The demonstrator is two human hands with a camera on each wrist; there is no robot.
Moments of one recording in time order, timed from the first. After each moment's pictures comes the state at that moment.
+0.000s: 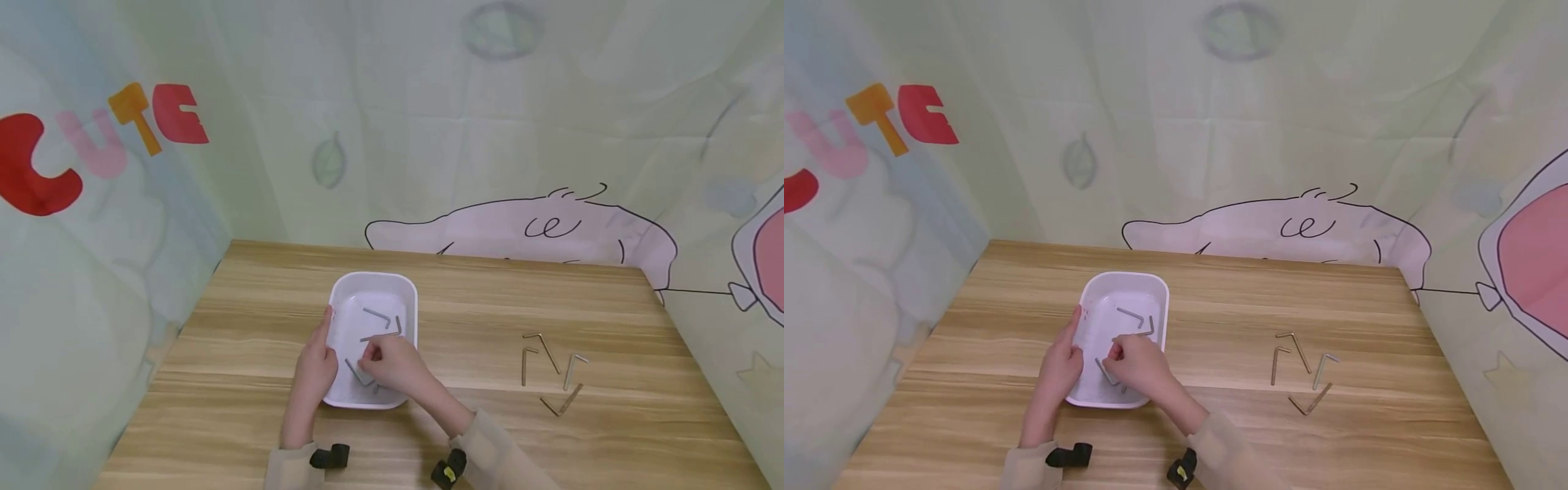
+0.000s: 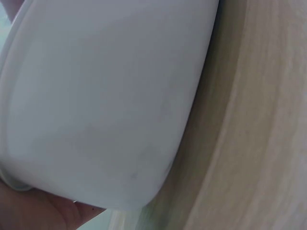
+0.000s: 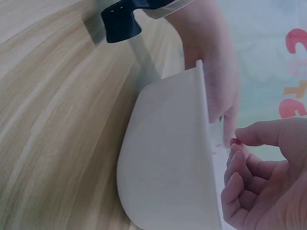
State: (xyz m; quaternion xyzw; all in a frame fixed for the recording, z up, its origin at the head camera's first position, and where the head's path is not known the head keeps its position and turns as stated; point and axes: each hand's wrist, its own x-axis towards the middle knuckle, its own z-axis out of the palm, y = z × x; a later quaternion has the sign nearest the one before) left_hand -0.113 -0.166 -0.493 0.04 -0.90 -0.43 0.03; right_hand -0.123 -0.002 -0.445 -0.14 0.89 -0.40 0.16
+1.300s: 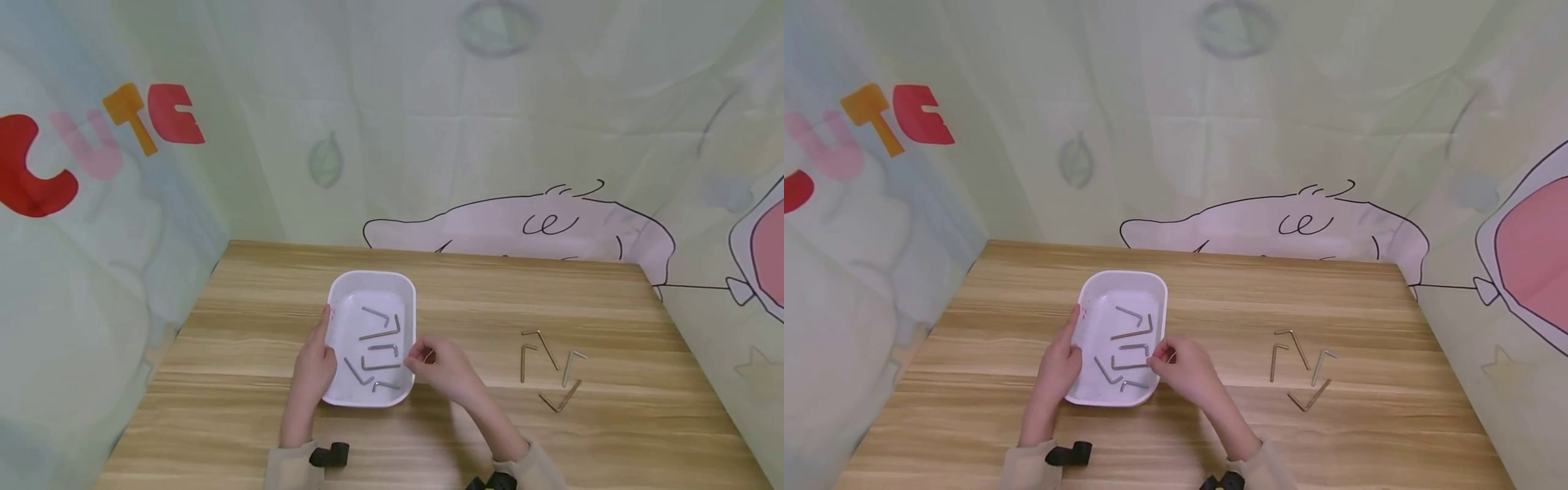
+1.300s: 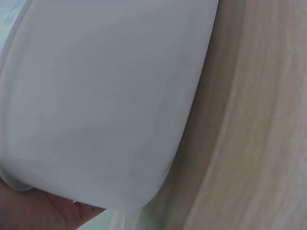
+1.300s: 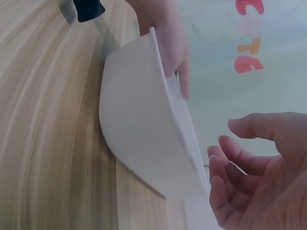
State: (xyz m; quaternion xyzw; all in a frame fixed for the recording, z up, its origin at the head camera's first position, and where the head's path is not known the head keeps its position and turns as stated) left_hand -0.114 -0.166 -0.494 0.06 -0.89 -0.45 0.01; right_hand -0.104 0.067 -0.435 -0.08 0.88 -0.45 0.11
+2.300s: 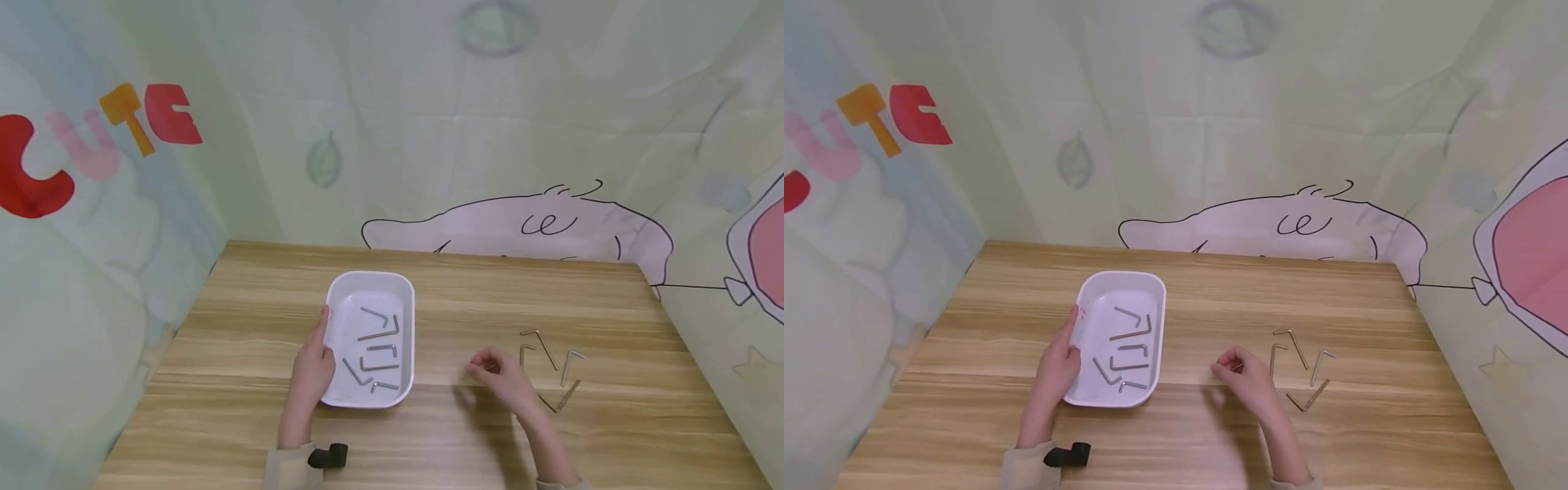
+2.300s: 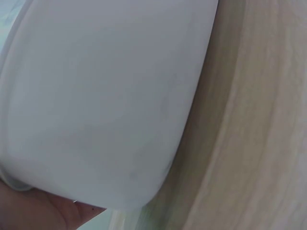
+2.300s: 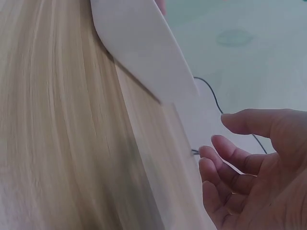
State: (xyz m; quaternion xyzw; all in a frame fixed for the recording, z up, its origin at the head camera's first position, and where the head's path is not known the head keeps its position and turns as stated) left_hand -0.114 -0.166 -0.495 0.06 -0.89 -0.45 0.01; right_hand -0.091 0.153 -0.461 0.06 0.86 -0.50 0.10
